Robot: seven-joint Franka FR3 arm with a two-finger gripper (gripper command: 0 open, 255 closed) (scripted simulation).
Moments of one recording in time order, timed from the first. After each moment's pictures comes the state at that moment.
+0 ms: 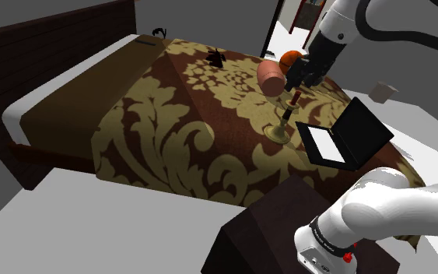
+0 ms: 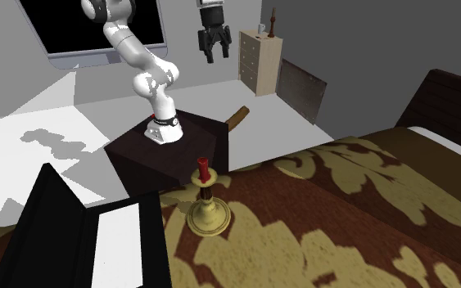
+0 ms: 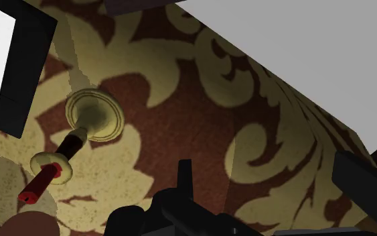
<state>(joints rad) 0.00 -0.79 0.01 -2.31 -0.07 1.70 0.15</state>
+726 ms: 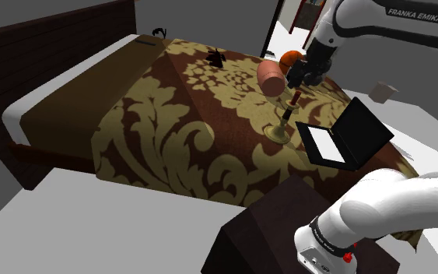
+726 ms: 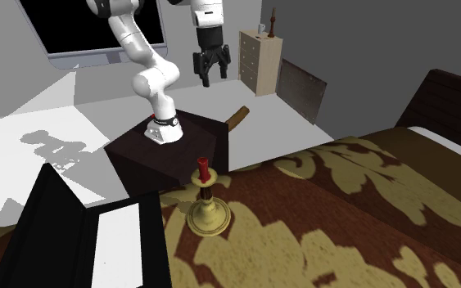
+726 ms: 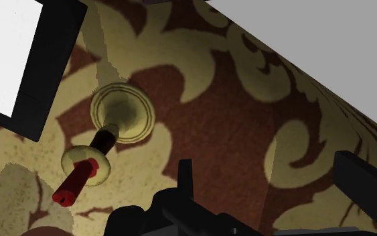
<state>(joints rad) -0.05 -0.58 -0.18 -2.22 -0.13 1.78 -0.03</state>
